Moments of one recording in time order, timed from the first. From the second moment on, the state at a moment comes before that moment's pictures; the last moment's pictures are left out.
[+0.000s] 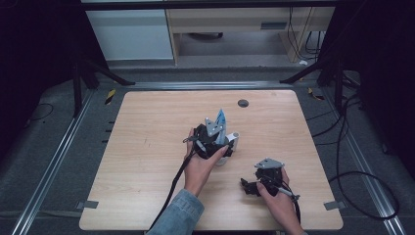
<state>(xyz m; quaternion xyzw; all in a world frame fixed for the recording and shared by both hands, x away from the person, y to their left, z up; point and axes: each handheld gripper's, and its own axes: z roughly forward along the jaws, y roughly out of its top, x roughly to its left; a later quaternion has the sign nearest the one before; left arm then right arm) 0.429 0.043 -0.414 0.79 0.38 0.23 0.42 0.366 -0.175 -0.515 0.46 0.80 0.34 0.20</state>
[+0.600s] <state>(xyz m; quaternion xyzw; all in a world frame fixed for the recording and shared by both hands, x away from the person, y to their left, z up) 0.423 0.050 -0.420 0.80 0.38 0.23 0.41 0.366 -0.175 -0.515 0.46 0.80 0.34 0.20</state>
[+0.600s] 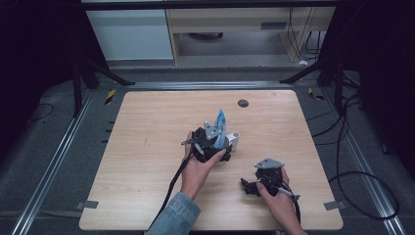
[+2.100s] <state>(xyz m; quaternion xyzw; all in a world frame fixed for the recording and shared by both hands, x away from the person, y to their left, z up) 0.407 0.115 -0.429 0.81 0.37 0.24 0.37 0.366 -0.175 -0.515 0.46 0.80 0.34 0.20</state>
